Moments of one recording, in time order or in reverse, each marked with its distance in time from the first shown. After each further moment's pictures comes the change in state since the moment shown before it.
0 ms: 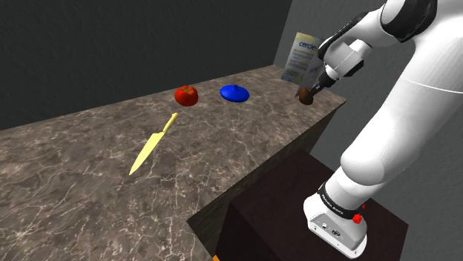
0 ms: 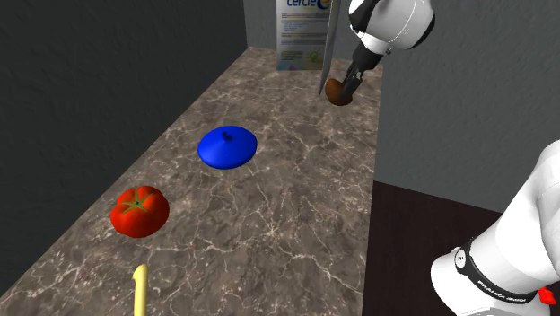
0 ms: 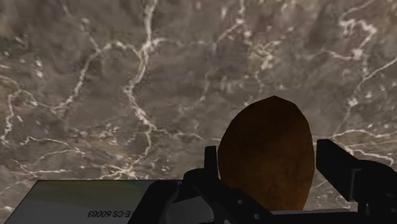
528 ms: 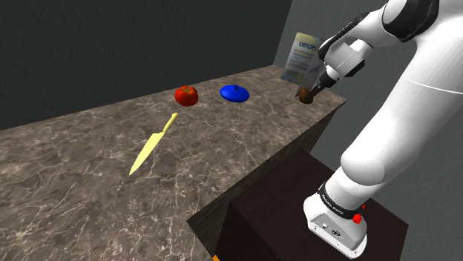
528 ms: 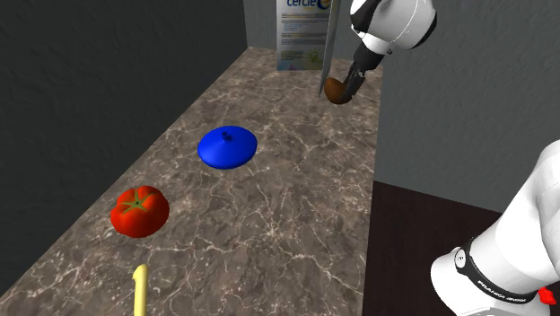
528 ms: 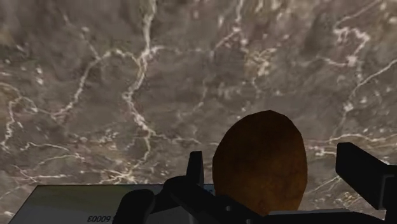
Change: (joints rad) arm 0.002 -0.009 -0.007 -0.007 -0.020 -0.006 0.014
